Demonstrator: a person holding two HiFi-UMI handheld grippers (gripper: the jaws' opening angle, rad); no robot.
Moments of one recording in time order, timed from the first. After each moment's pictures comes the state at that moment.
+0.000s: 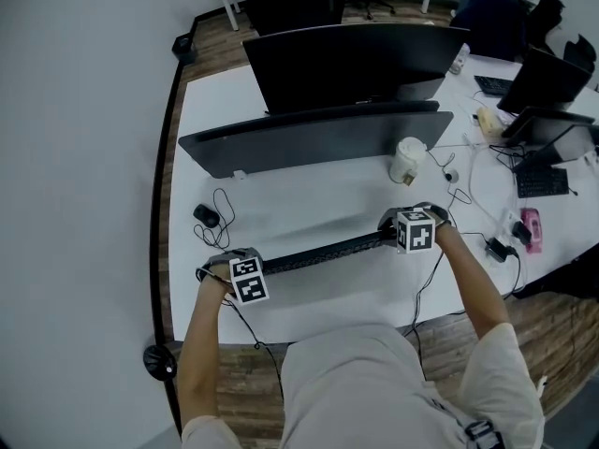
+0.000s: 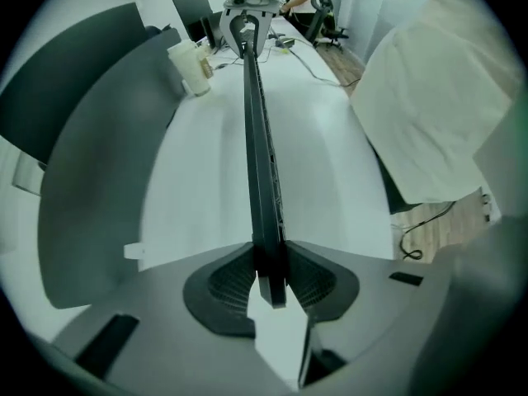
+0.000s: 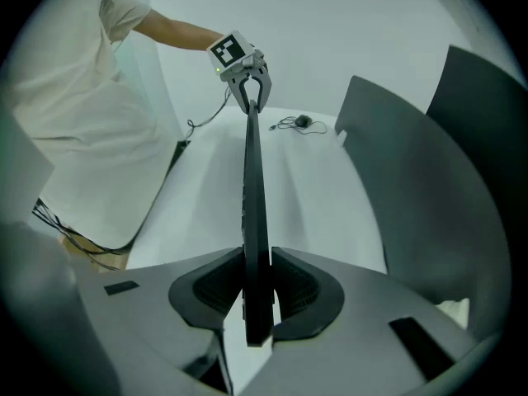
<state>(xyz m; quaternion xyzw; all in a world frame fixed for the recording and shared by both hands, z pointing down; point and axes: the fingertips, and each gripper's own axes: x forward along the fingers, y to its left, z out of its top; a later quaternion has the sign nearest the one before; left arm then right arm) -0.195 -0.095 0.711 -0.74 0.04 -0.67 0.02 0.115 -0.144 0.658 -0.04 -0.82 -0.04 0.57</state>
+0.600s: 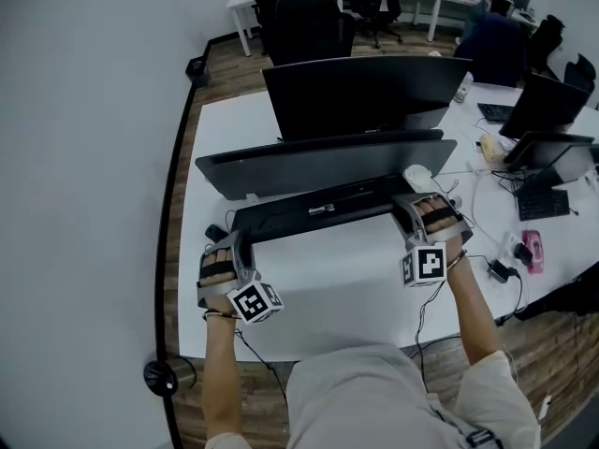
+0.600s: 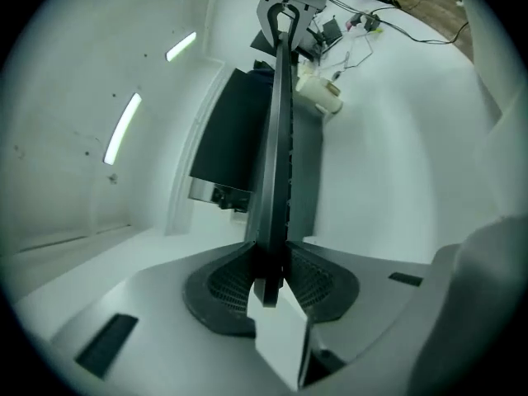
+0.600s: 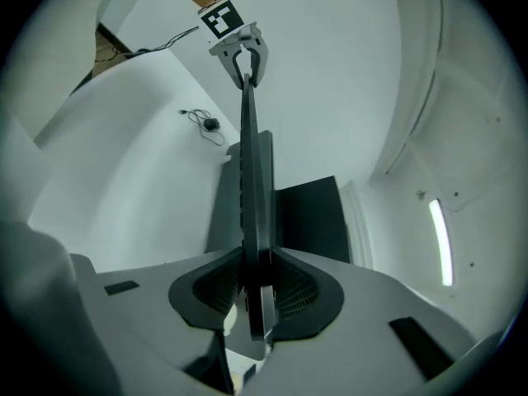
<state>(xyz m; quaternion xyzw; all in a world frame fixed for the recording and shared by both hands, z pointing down) -0.208 -0.205 0.493 -0.60 0.46 -0.57 0.34 0.103 -0.234 0.465 0.30 -0.66 -0.44 0.53</state>
